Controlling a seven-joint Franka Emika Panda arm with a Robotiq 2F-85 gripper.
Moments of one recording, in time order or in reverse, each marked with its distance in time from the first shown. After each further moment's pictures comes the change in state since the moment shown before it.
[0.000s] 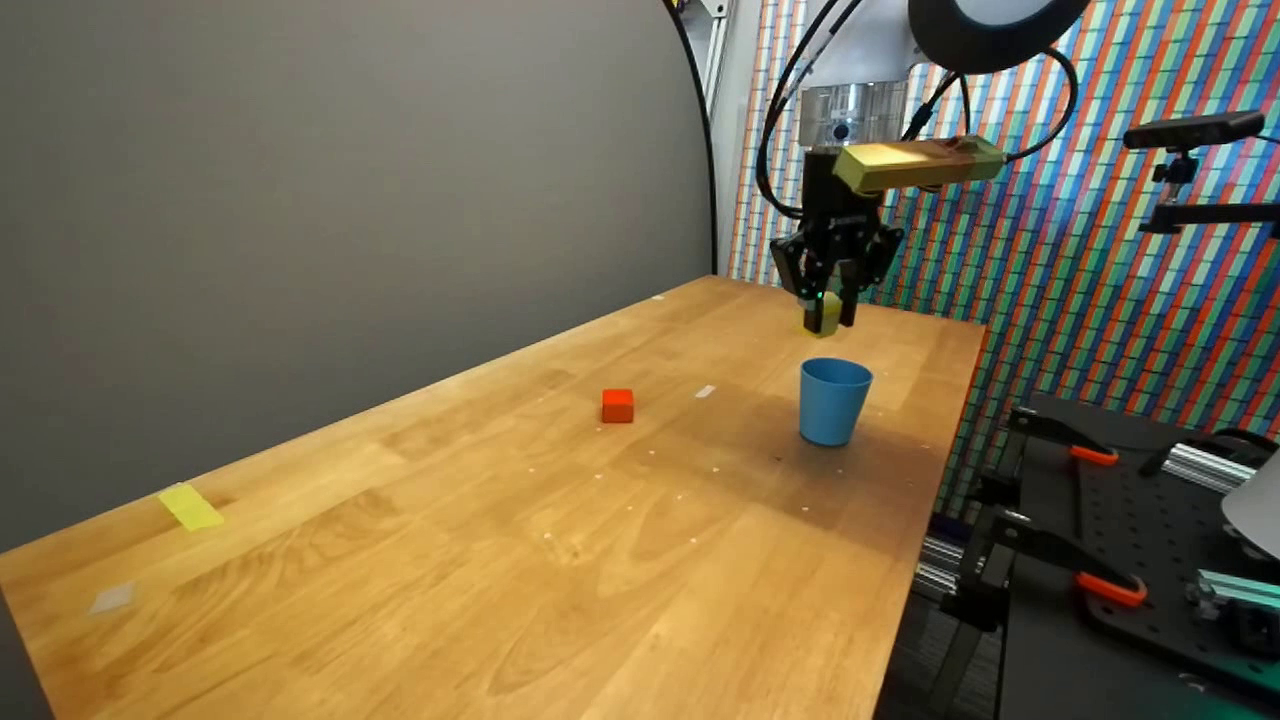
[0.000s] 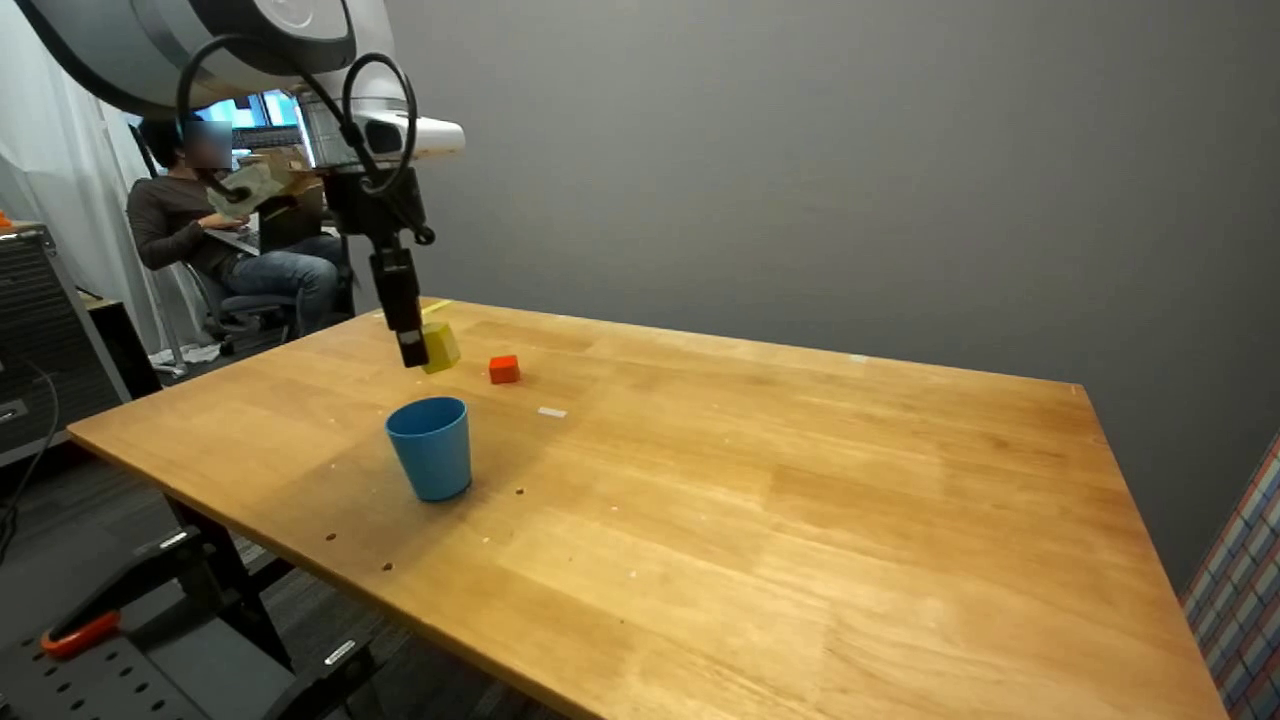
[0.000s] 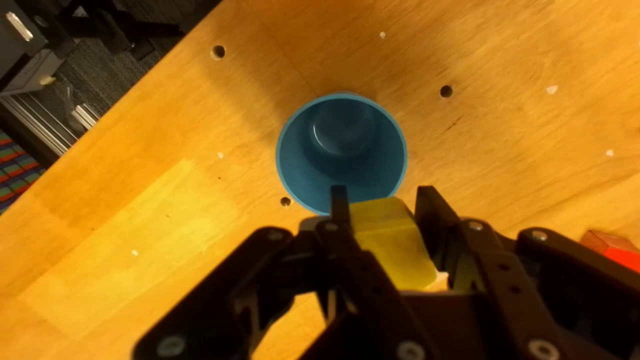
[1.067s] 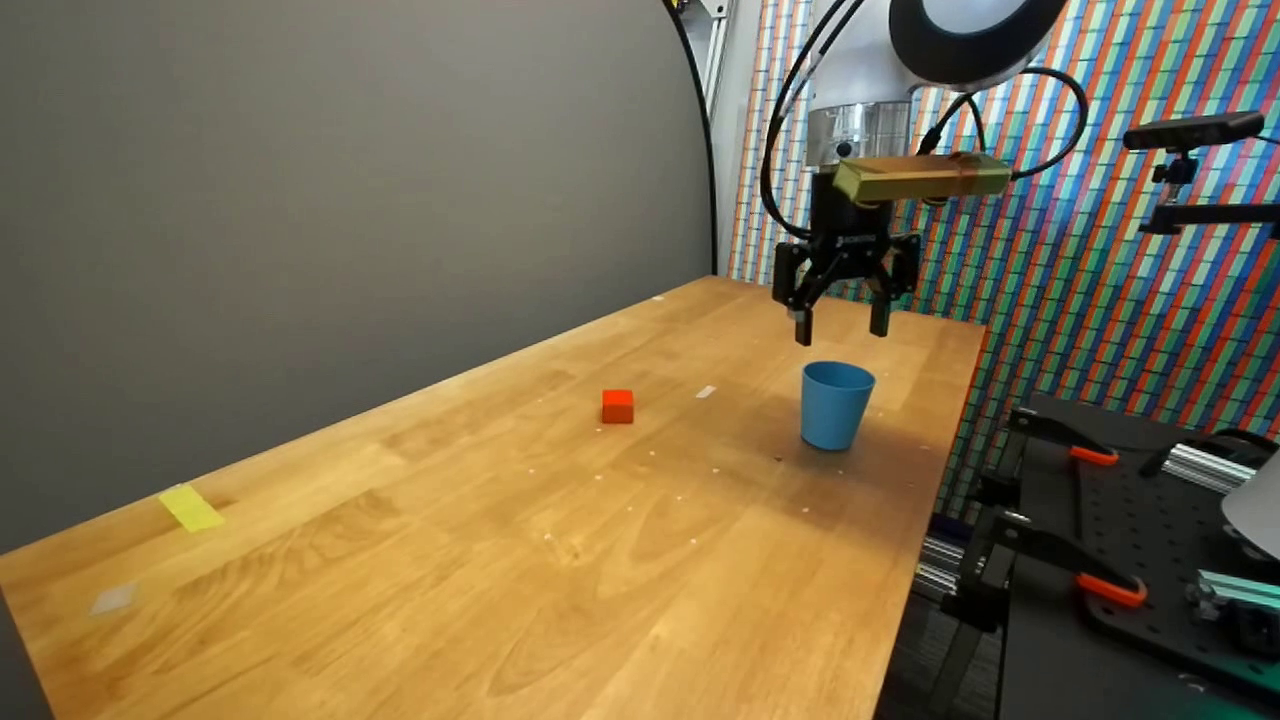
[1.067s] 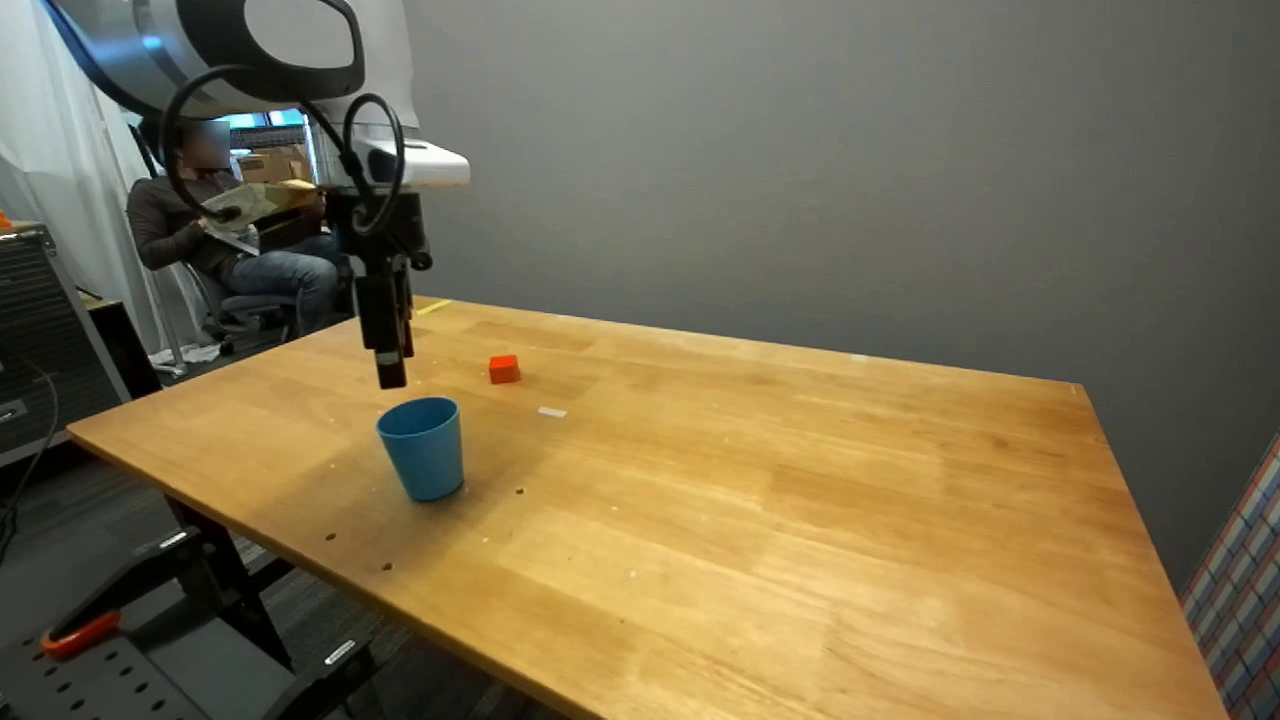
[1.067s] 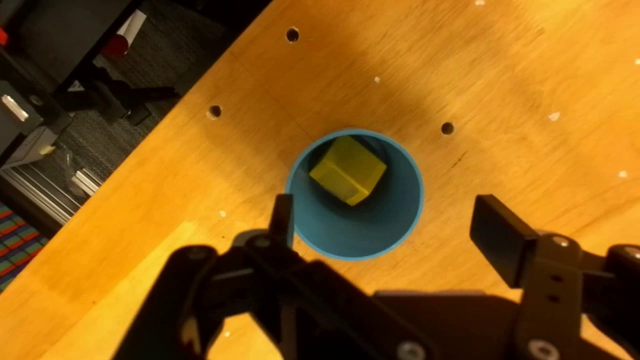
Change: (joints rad) arm -0.017 0.025 0.002 -0.014 0.160 -0.010 -0.060
